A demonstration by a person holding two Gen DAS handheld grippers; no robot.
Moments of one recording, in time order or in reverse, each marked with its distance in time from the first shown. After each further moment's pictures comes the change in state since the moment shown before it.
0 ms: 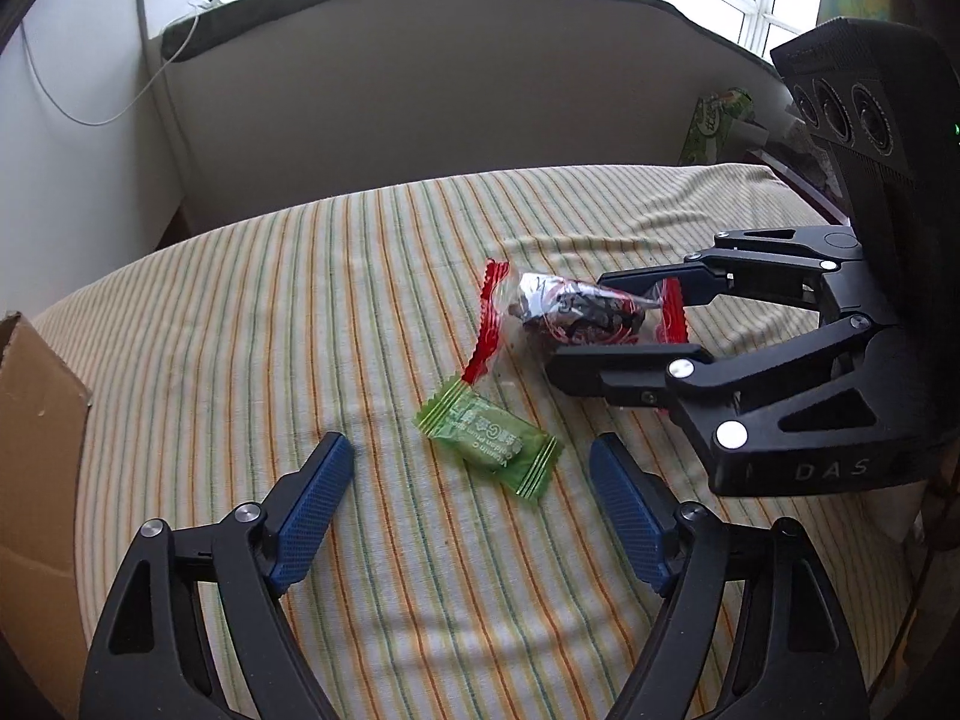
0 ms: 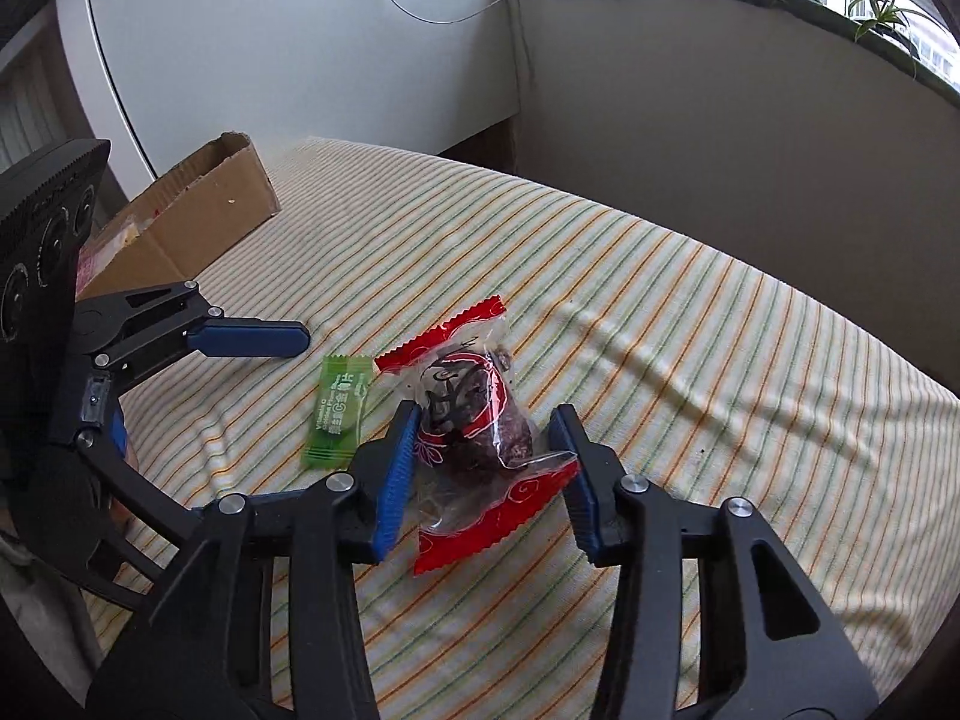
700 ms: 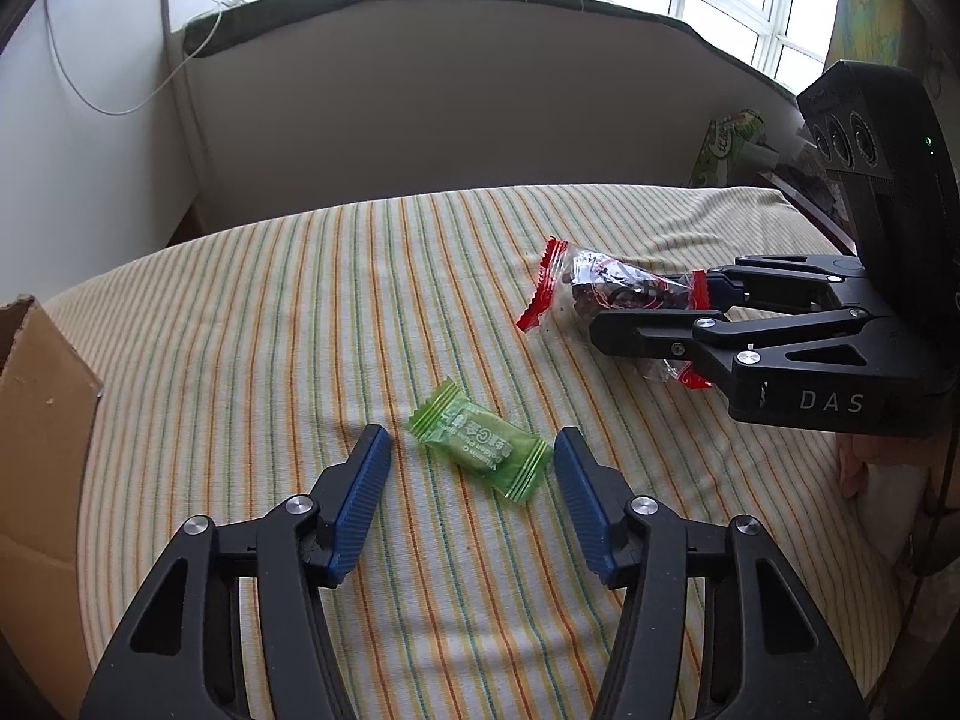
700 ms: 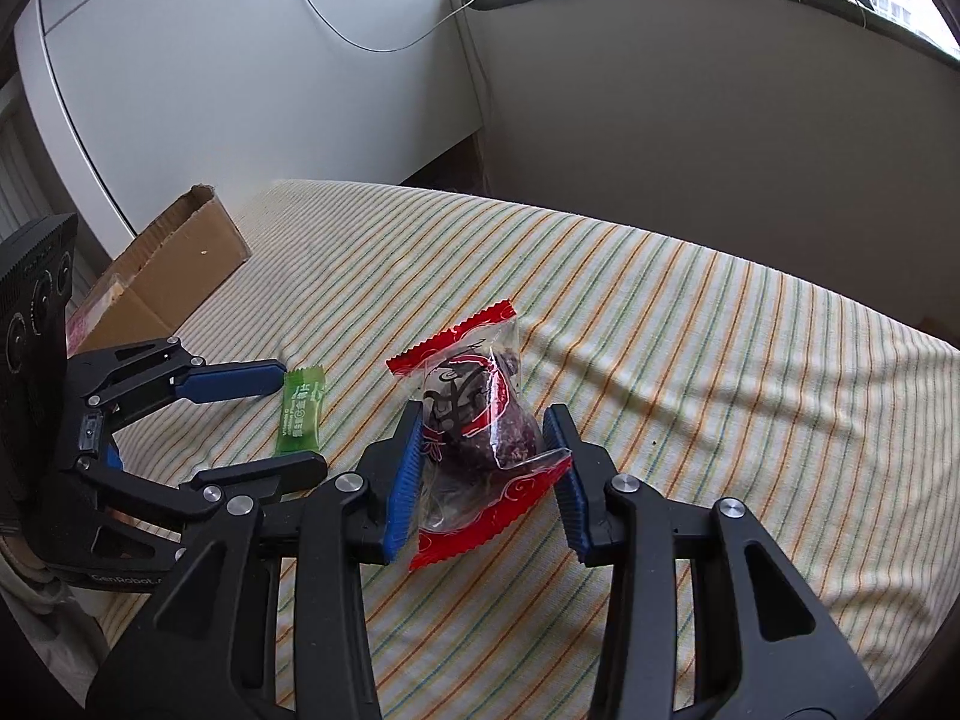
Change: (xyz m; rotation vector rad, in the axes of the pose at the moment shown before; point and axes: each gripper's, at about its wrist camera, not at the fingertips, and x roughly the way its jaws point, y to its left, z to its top) left arm 0.000 0.013 0.001 -0.043 -0.030 0.007; right arm -0.010 -0.022 -0.001 0.119 -0.042 -0.009
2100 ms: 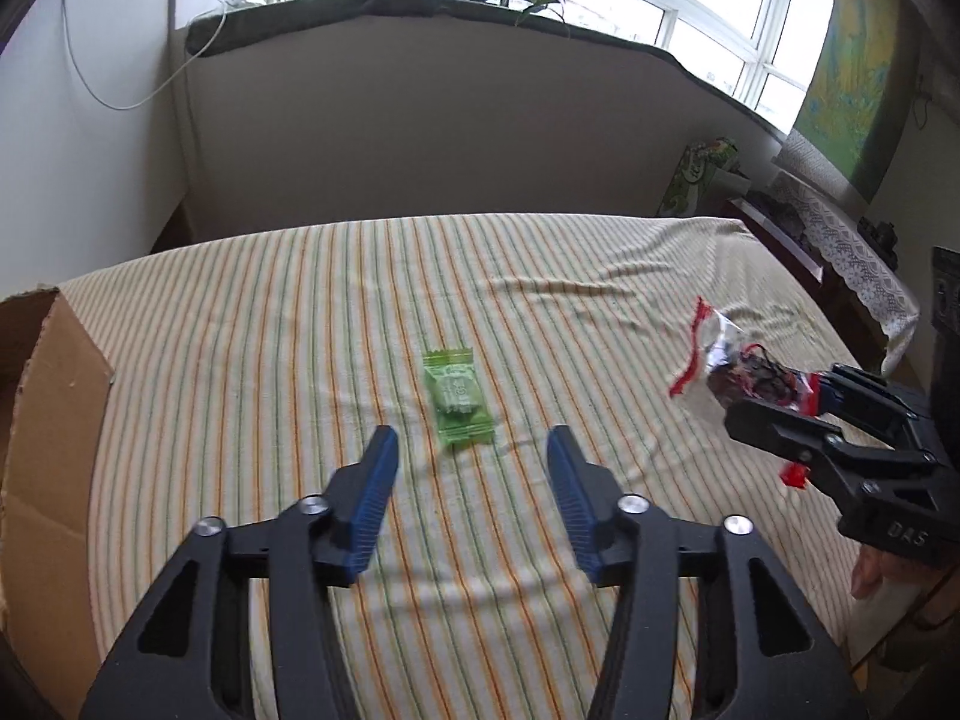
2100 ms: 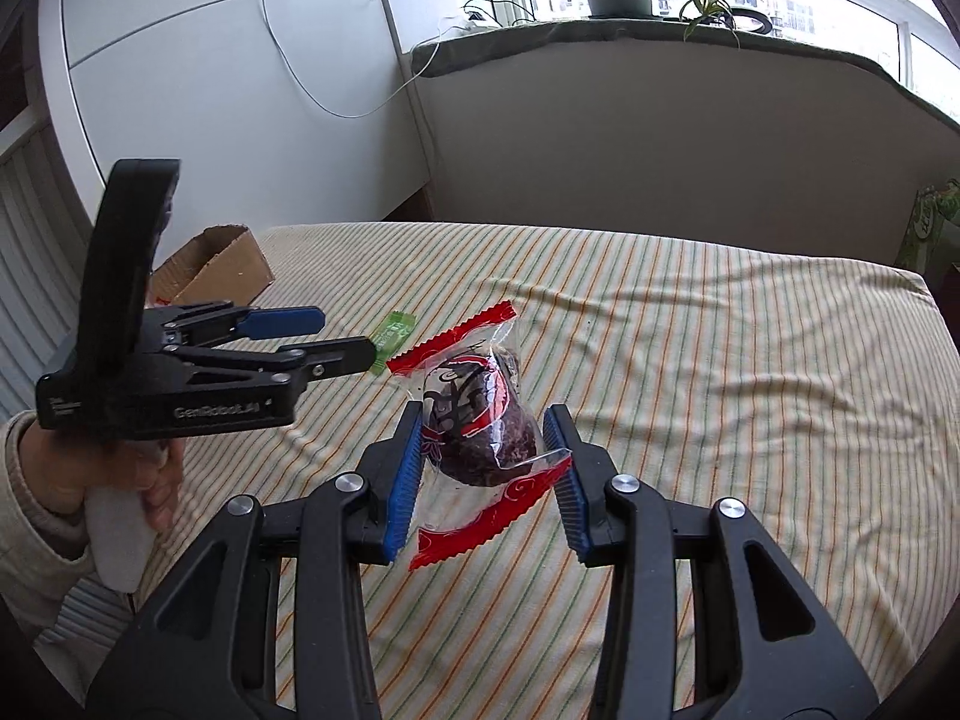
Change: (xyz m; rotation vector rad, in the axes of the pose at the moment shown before) left arm -0.029 0.002 0.004 -0.043 -0.024 -0.065; right arm -0.101 0.042 -0.064 0.105 -0.151 -0.151
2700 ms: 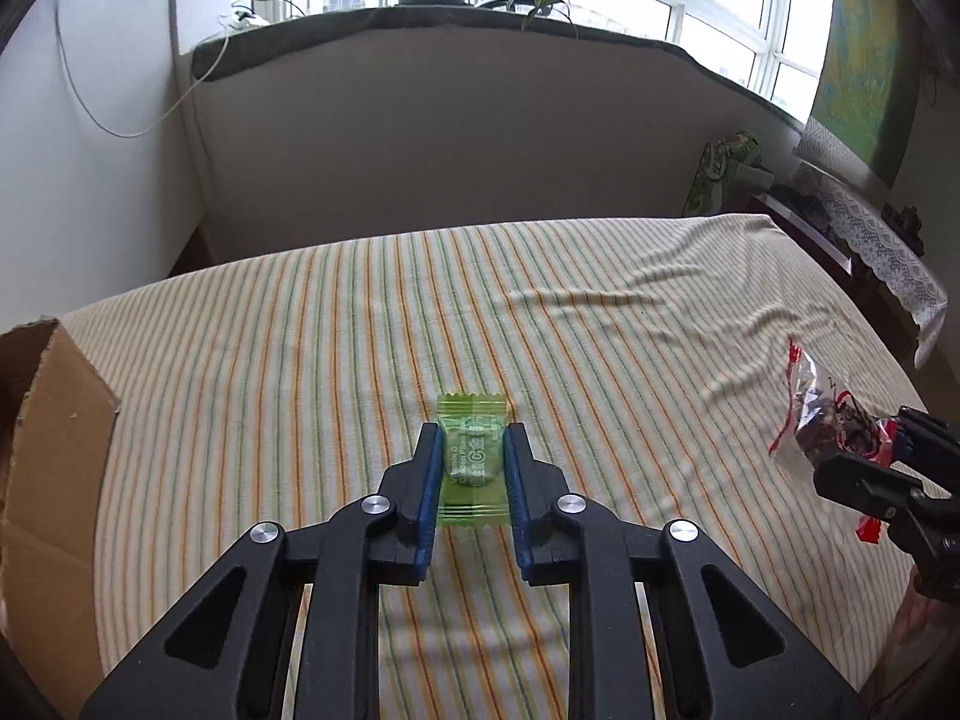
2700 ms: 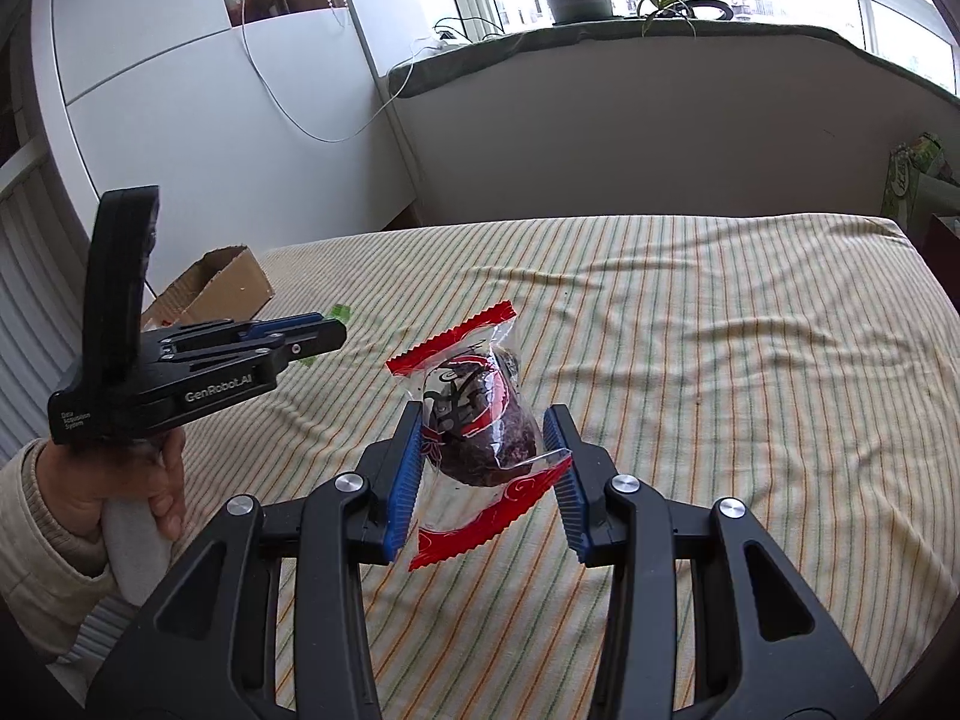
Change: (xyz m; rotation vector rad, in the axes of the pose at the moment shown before) left arm -0.001 -0.005 -0.007 0.025 -0.054 0.056; right arm -0.015 -0.001 -0.026 0.097 -0.052 -0.004
